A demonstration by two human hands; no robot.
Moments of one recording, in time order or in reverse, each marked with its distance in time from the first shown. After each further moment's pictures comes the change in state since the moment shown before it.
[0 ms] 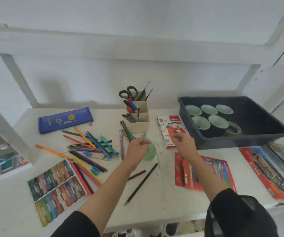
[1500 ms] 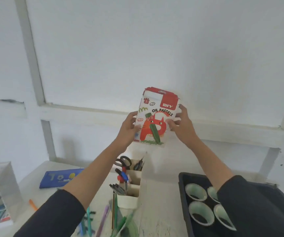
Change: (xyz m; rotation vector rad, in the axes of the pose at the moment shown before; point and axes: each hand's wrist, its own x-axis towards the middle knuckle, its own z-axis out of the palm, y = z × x) left_hand 0.082 0.247 -0.036 -0.208 0.231 0.661; right_hand 0.181 -0.169 -0.176 0.566 -0.026 -0.653
